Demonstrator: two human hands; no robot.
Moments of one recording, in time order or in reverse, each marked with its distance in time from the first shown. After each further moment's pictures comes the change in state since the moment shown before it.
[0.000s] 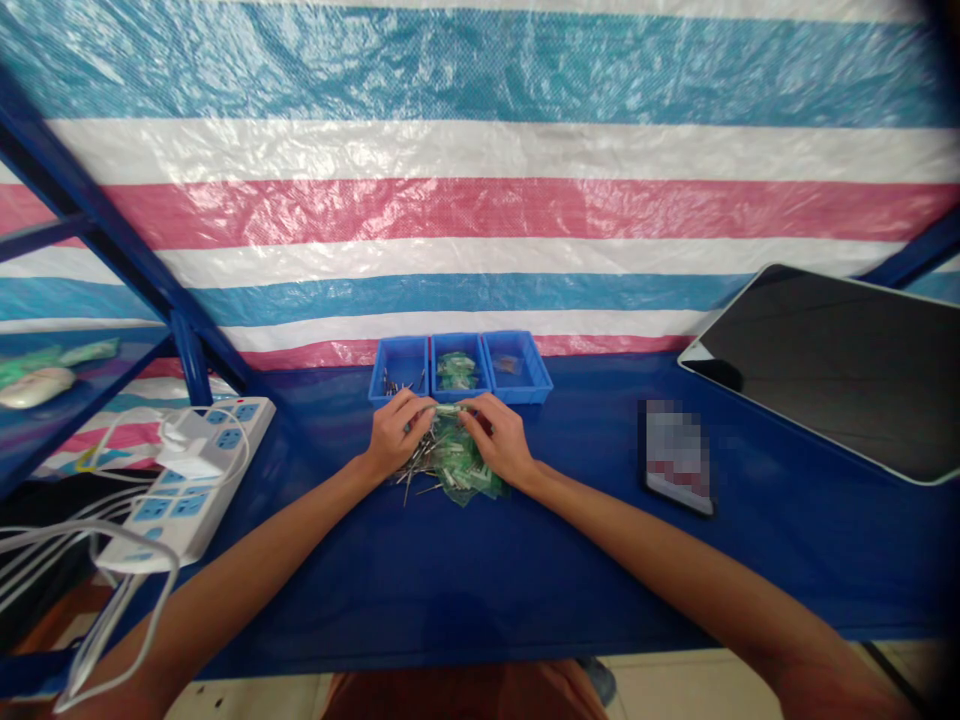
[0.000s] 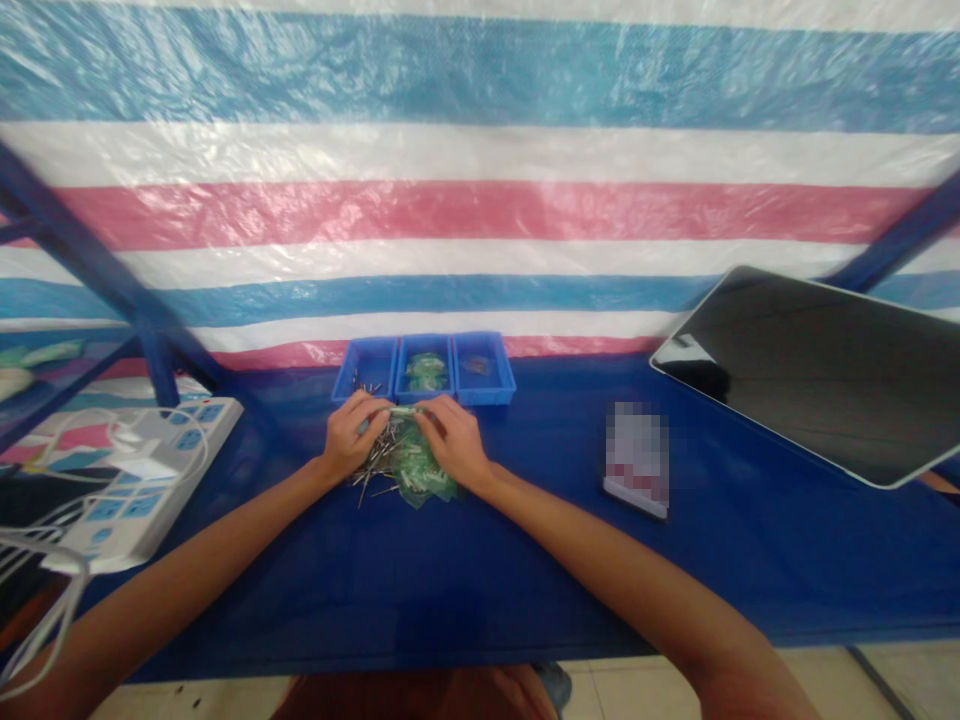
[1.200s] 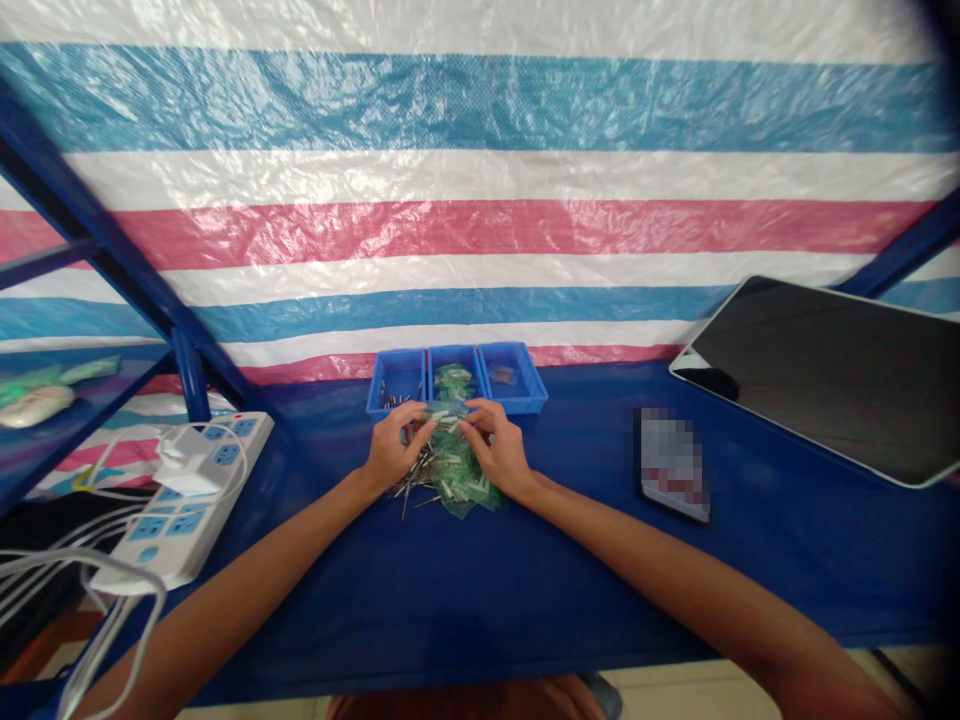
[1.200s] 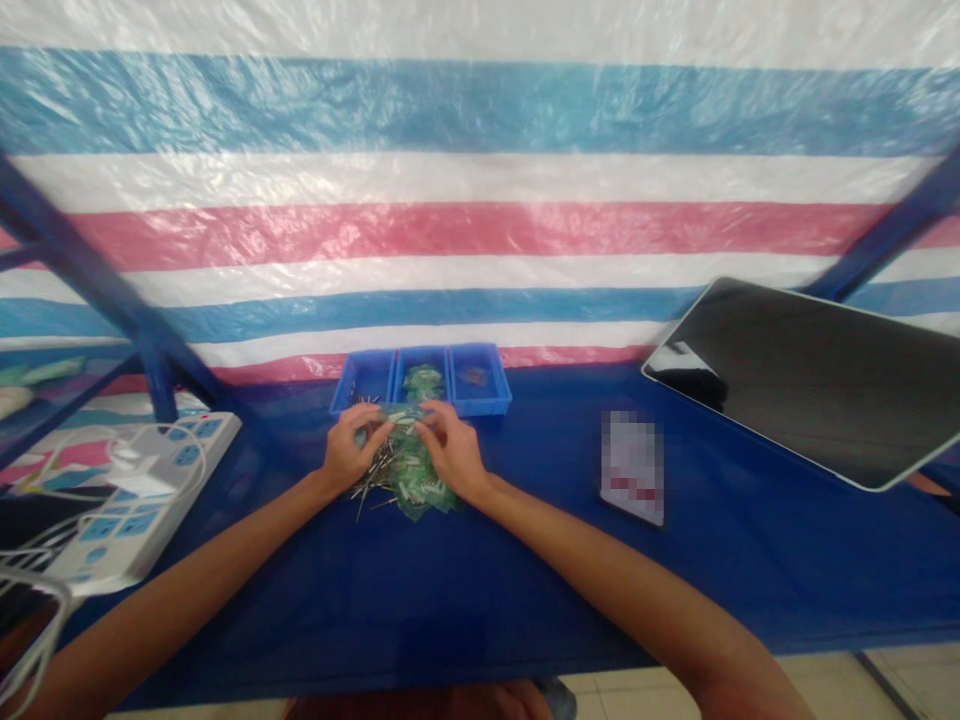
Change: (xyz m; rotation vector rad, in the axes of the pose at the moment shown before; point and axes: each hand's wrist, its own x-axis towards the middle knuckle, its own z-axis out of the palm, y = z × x) left_hand -0.006 -0.010 0.009 0.069 0.112 -0.037; right_hand -0.004 0.007 0.006 0.067 0.067 0.106
